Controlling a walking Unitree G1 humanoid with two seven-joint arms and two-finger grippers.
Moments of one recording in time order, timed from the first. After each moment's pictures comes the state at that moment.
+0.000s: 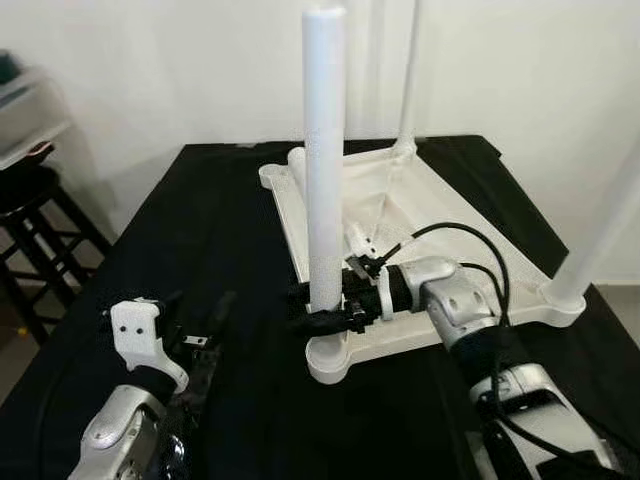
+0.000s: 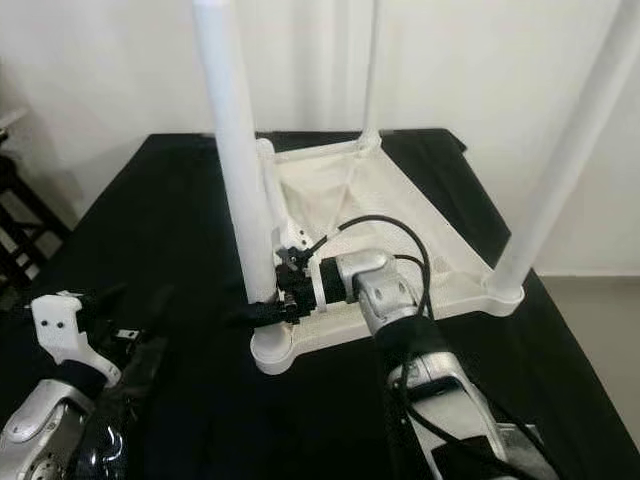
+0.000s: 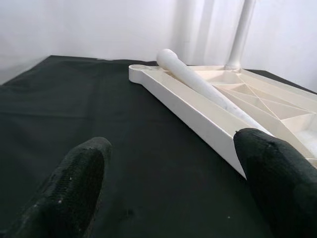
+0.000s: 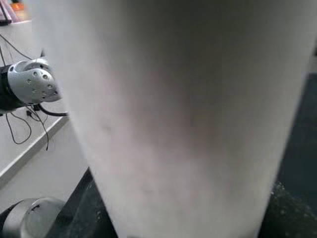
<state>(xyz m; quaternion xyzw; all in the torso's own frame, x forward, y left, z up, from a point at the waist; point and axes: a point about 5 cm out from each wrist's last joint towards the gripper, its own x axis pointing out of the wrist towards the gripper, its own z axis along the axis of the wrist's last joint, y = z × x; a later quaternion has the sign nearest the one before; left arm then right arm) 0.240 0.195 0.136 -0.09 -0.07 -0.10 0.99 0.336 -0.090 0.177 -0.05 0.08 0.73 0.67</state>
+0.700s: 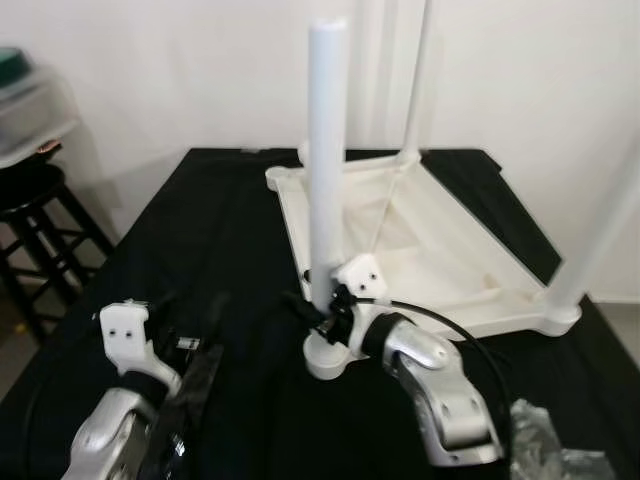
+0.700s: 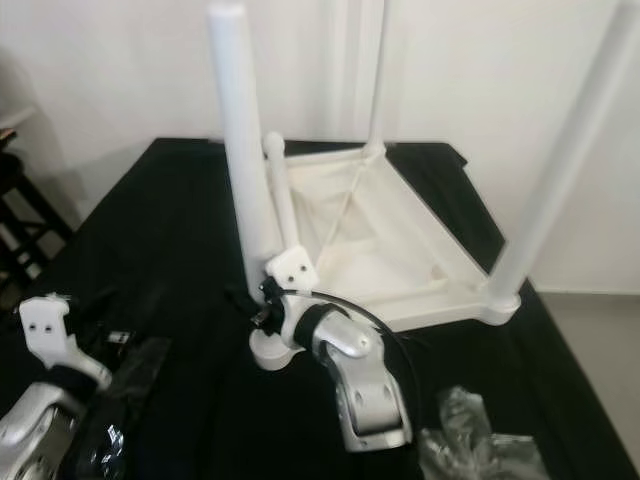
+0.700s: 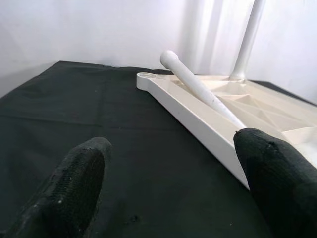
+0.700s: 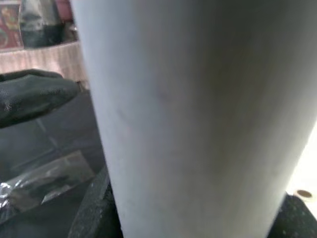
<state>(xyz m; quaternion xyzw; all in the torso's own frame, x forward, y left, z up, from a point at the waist) 0.235 0.201 0.136 -0.10 -0.07 -0.09 0.99 0.269 -0.073 0.154 -0.05 0.05 0.37 0.93</state>
